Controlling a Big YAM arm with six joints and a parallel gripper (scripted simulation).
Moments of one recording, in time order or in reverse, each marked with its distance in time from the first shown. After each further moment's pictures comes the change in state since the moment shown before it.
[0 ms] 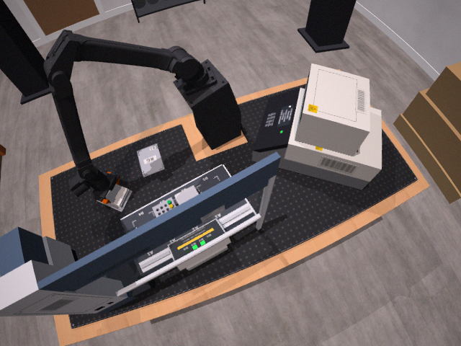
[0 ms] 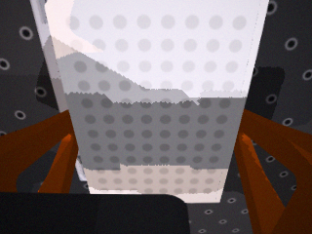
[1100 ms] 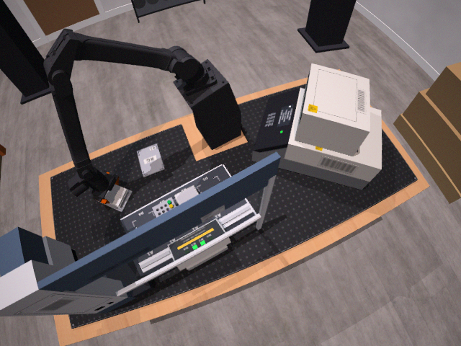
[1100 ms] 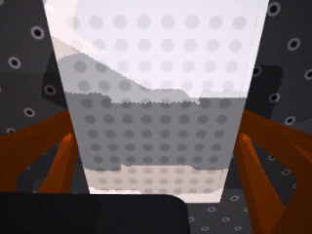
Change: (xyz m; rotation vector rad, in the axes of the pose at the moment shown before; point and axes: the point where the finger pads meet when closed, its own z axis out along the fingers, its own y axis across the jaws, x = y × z) arm -0.001 0.004 -0.004 -0.007 -0.004 0.000
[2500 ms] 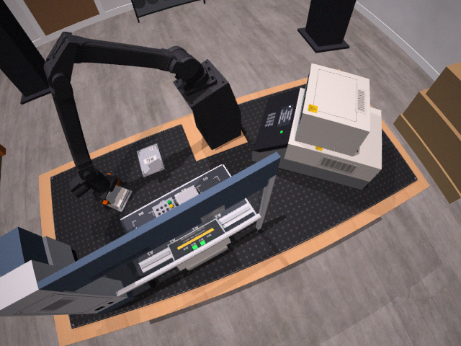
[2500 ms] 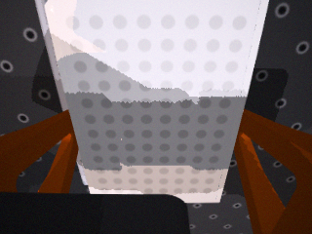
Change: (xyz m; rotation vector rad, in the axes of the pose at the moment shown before) arm 0.001 0.000 0.009 0.001 0.002 -0.003
